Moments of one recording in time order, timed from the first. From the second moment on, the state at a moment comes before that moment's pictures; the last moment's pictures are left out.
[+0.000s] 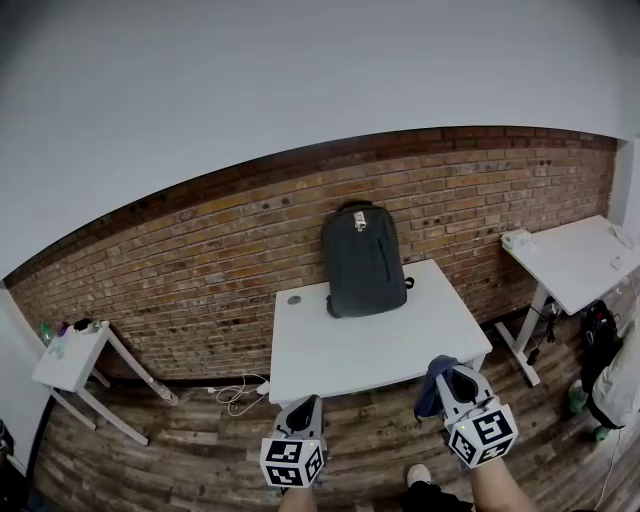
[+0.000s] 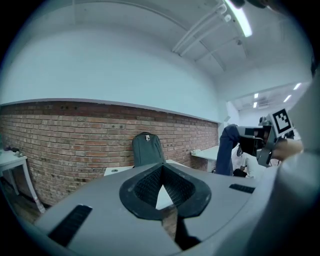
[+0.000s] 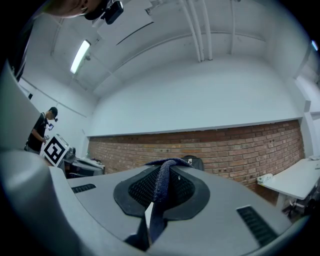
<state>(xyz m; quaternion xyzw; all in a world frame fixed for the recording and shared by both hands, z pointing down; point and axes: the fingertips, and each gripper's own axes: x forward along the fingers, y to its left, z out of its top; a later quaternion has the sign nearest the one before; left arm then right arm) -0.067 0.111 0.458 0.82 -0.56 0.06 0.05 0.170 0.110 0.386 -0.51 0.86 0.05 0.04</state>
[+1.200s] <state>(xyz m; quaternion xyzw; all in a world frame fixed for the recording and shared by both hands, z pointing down) 0.000 -0.142 0.439 0.79 -0.61 0.08 0.05 0.224 -0.174 0.387 -0.45 0.89 0.02 0.05</state>
